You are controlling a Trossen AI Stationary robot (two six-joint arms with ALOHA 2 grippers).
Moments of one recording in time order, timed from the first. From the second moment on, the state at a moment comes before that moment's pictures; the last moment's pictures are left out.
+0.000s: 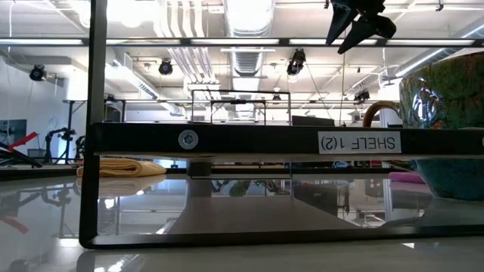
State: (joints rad) left arm -1.25 1.33 1.07 -1.22 -0.19 -1.77; right arm -0.14 1.18 1.30 -1.01 0.37 0.70
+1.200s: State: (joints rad) left arm -1.25 1.42 1.04 -1.12 -0.33 -1.70; right arm -0.14 1.18 1.30 -1.01 0.37 0.70
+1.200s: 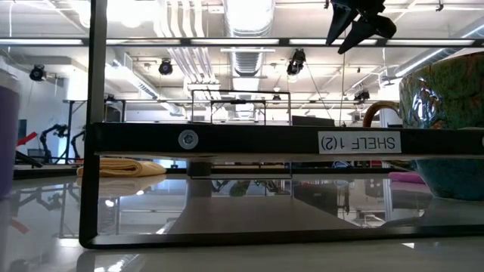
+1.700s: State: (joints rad) left arm -1.20 1.44 1.01 -1.08 -0.38 -1.69; right arm -0.14 1.18 1.30 -1.01 0.37 0.68
